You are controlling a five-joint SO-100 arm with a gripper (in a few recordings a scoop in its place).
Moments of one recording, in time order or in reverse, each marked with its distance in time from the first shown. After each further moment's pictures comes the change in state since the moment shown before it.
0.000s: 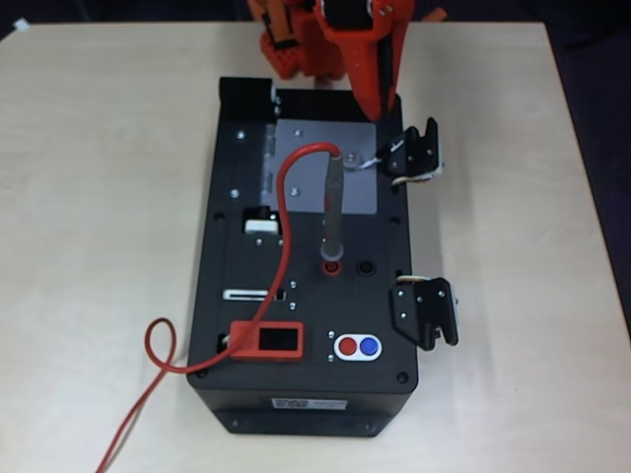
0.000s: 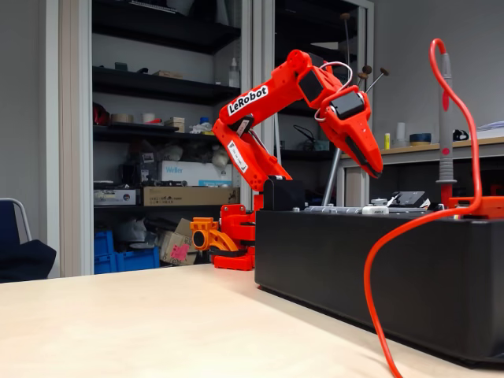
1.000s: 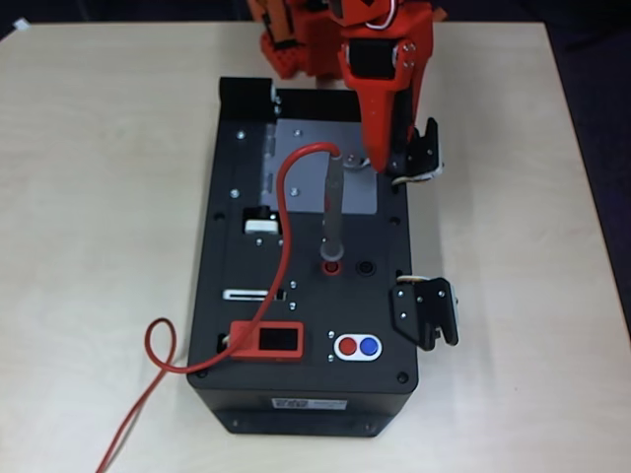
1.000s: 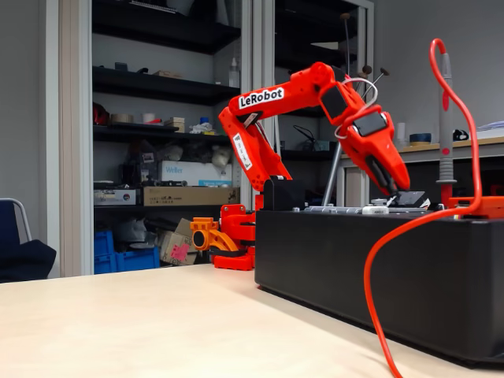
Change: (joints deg) arm -4.1 -9.8 3.5 -8.9 1.8
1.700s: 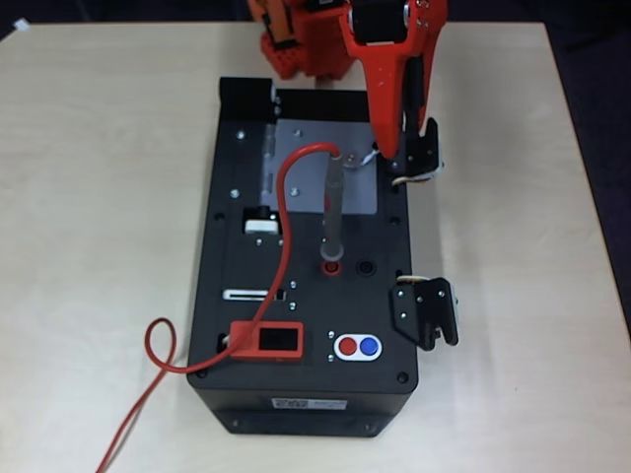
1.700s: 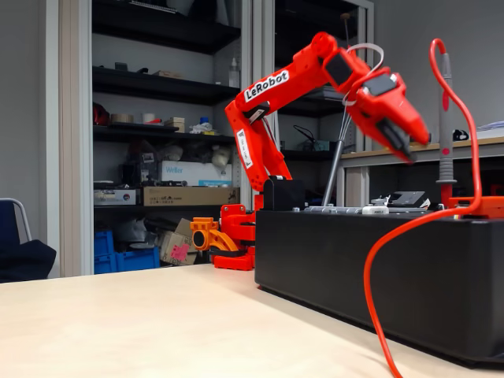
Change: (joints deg) arm 2.5 -8.3 -23.6 8.5 -4.7
